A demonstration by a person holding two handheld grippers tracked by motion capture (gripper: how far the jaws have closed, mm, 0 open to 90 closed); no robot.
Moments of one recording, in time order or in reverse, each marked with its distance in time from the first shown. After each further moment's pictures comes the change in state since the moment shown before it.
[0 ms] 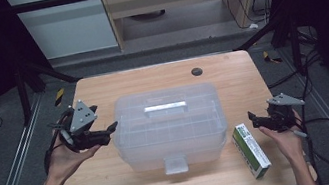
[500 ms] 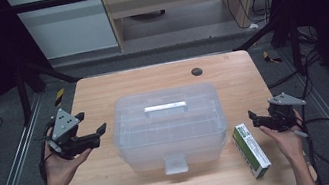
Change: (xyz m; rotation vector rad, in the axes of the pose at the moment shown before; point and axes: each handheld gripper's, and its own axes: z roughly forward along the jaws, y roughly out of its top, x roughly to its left) left arm 0.012 -0.036 -0.008 -0.077 0.055 -0.209; right arm 0.000 0.002 -0.003 -0.020 -0.006 0.011
